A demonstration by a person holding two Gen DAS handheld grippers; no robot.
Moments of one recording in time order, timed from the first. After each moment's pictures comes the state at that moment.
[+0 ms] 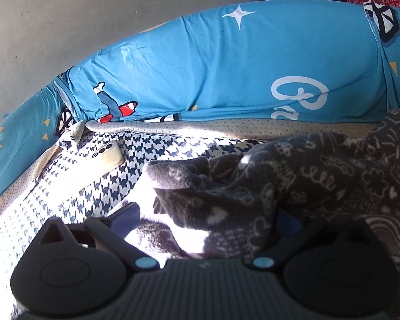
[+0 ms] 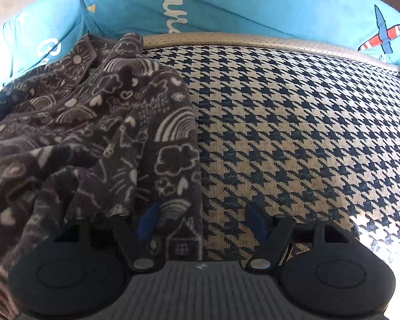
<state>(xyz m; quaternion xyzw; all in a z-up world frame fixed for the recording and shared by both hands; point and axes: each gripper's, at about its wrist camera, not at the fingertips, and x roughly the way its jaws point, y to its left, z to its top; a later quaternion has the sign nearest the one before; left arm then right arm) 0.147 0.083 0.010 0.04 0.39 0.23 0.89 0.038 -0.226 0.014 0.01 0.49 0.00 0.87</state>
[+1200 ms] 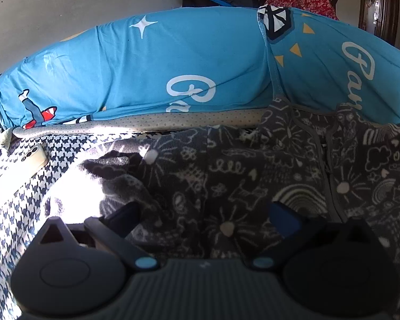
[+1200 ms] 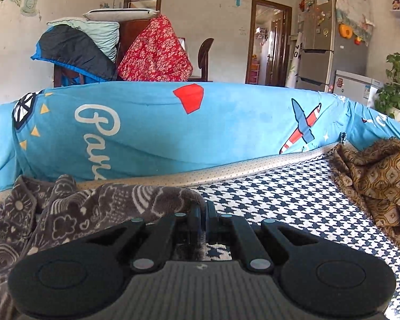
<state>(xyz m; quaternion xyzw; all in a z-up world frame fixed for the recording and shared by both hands) 0.108 0.027 0.028 0.02 0.40 0.03 0.92 0.077 -0.249 0.083 0.01 0.24 -0.19 0.95</state>
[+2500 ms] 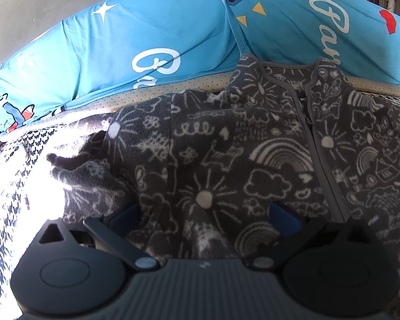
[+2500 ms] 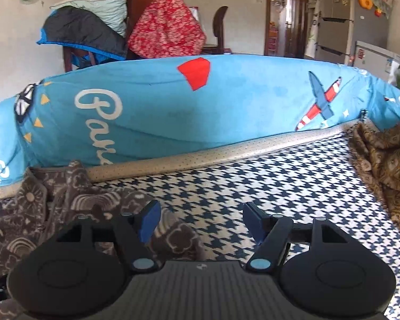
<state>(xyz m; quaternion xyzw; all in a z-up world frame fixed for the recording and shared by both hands) 0.098 0.000 0.003 0.06 0.43 0.01 0.90 0.096 -0.274 0.088 0.04 0.33 -0.10 0.94</state>
